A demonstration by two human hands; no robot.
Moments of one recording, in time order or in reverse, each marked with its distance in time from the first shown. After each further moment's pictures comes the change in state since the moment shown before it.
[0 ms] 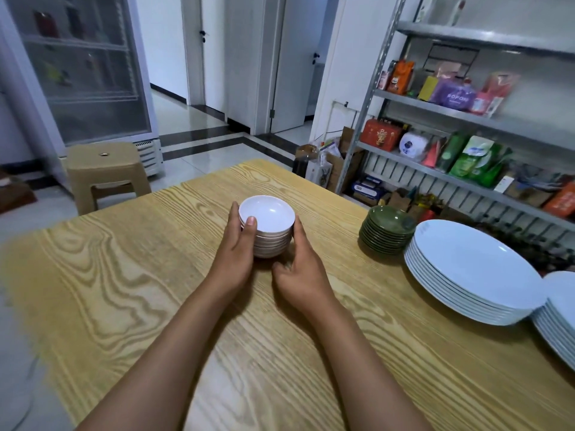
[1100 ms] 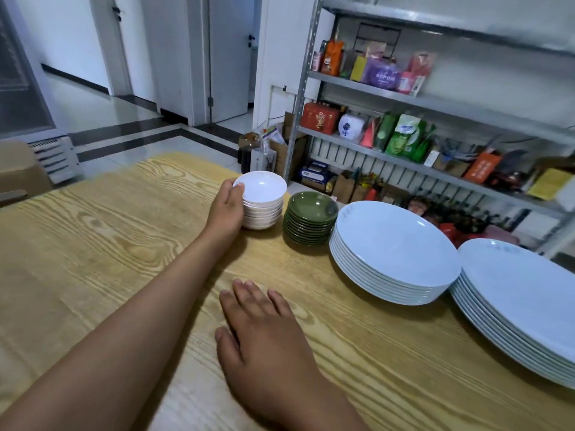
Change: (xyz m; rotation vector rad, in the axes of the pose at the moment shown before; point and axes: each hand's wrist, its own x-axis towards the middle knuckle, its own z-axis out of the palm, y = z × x) left_hand 0.095 0.004 0.149 0.036 -0.064 -0.001; right_hand -0.077 0.039 -0.050 -0.532 -0.132 -0.169
